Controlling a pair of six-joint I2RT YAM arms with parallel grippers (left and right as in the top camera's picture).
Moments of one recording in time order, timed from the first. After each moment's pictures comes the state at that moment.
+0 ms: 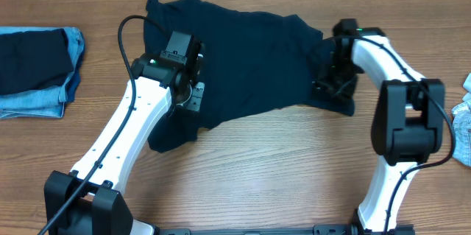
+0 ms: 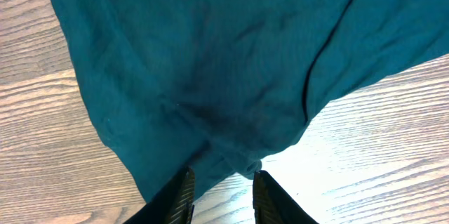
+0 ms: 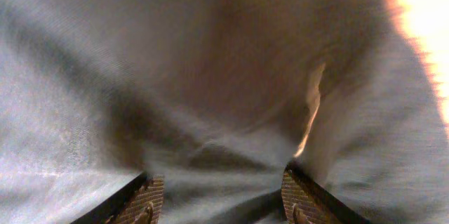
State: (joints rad) left arm -0.33 1.63 1.36 -1.07 -0.09 -0.11; right arm 0.01 2.16 1.58 -1.06 -0.10 0.43
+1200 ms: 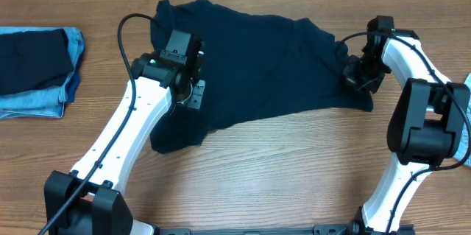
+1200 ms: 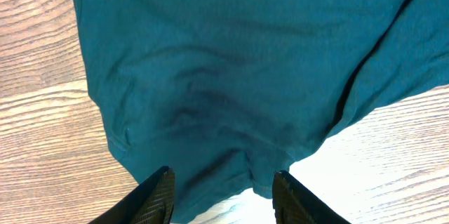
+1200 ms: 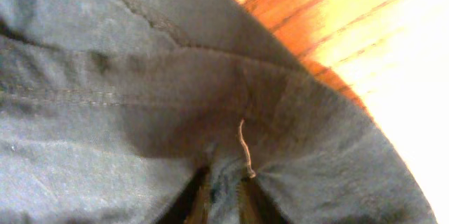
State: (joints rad) left arm -0.33 1.63 1.36 -1.04 -0.09 -0.11; right arm -0.14 2.16 1.58 -0.97 -0.11 0.43
